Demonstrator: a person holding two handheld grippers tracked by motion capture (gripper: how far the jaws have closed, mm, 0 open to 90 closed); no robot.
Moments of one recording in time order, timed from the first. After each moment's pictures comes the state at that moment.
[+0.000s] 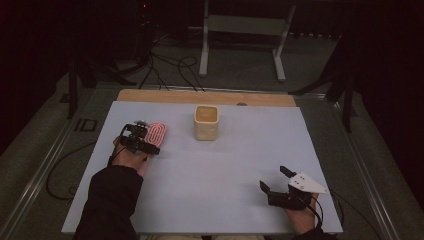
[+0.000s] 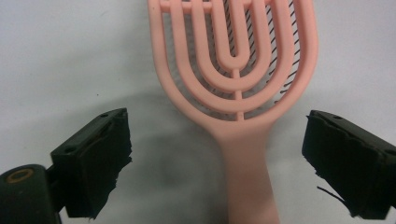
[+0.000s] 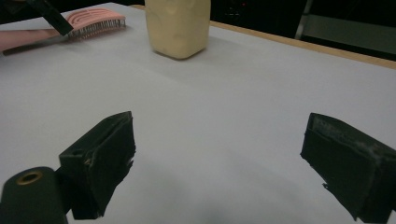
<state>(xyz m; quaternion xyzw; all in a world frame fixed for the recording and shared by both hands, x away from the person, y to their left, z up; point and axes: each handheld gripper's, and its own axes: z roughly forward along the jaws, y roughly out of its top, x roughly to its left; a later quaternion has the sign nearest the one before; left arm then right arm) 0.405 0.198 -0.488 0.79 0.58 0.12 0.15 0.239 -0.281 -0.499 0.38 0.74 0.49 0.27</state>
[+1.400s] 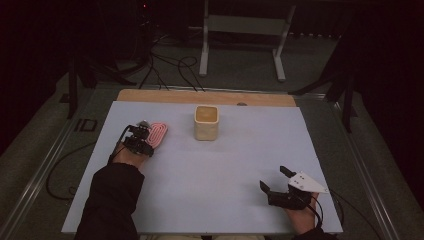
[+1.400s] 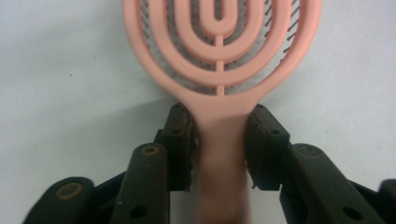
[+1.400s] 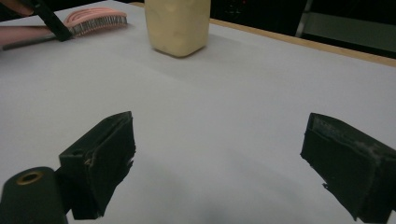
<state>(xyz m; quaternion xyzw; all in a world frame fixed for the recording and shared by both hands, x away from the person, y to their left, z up) 0.408 0.196 -0.492 0.81 0.57 0.08 0.12 0.240 -0.282 -0.499 0.38 0.74 0.49 0.27</state>
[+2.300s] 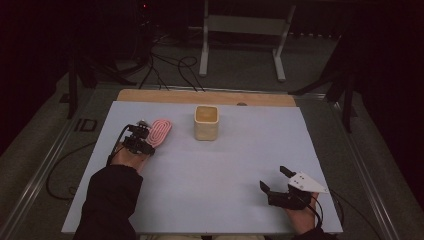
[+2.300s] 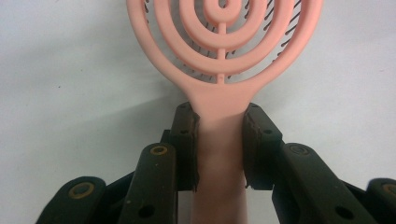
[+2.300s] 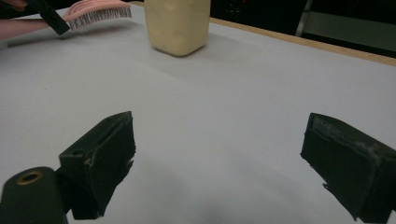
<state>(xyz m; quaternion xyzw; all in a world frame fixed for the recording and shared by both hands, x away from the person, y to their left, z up) 0.401 0.196 -0.481 0.81 0.56 0.07 0.17 0.240 -0.282 -0.499 0.38 0.74 0.49 0.26</state>
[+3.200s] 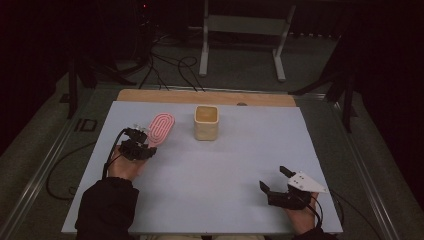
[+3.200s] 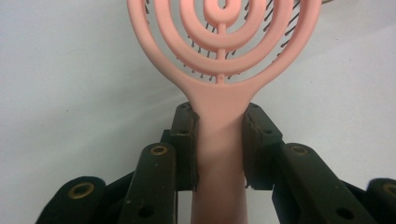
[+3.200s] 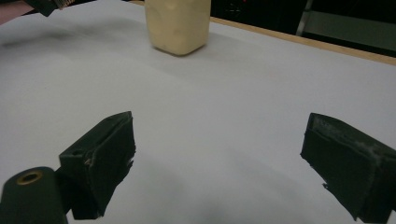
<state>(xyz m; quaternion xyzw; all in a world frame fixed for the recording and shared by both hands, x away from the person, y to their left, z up) 0.361 0.193 -0.460 0.81 0.52 0.14 0.25 0.241 -0.281 -0.500 0.38 0.74 0.49 0.26</state>
